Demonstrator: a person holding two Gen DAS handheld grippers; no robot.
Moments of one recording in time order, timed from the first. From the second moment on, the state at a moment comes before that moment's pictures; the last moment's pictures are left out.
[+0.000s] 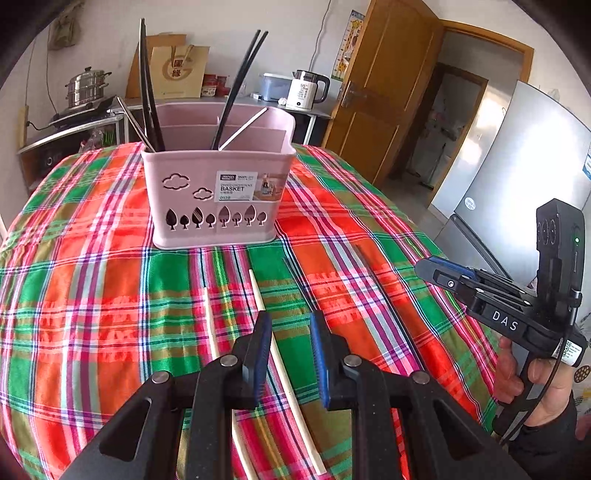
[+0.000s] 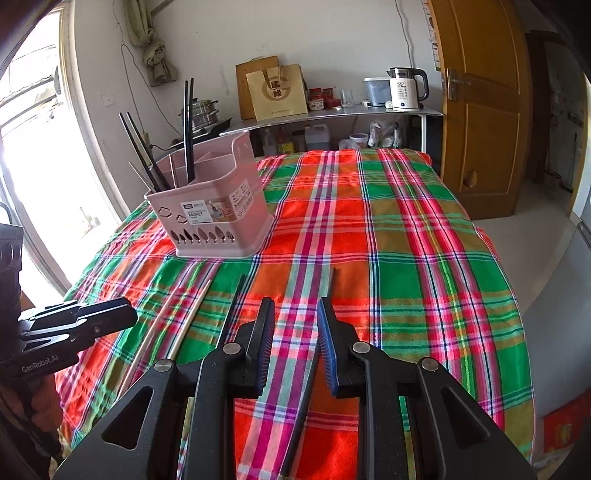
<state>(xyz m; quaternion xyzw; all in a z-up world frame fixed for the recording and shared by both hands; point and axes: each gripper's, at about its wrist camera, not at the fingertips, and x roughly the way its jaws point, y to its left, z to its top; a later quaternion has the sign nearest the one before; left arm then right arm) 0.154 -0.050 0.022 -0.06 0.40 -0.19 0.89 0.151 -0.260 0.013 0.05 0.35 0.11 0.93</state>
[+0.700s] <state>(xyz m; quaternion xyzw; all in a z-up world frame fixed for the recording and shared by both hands) 0.240 -0.098 -0.026 -0.06 0.49 -0.18 0.85 0.209 -0.262 -0.027 0.04 0.41 0.10 0.90</state>
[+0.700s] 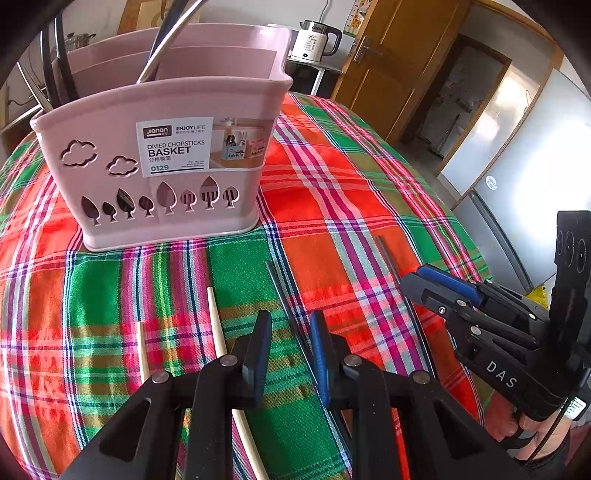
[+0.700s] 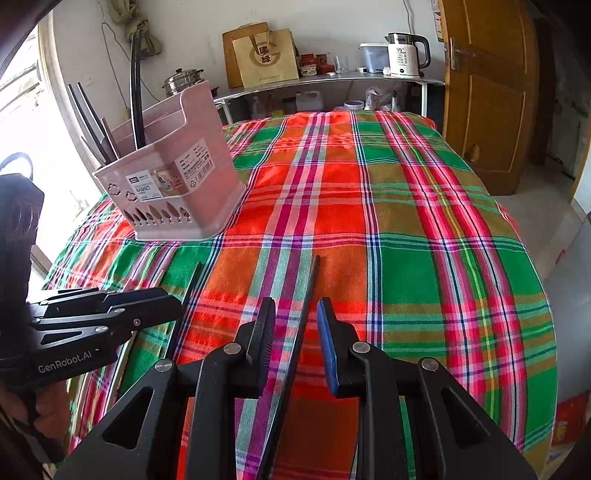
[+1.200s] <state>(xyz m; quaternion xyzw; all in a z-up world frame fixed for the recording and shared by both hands) 0.245 -0.133 -0.032 0.00 0.47 -0.14 0.87 0.226 -0.255 -0.038 0.01 0.43 0.09 0.90</state>
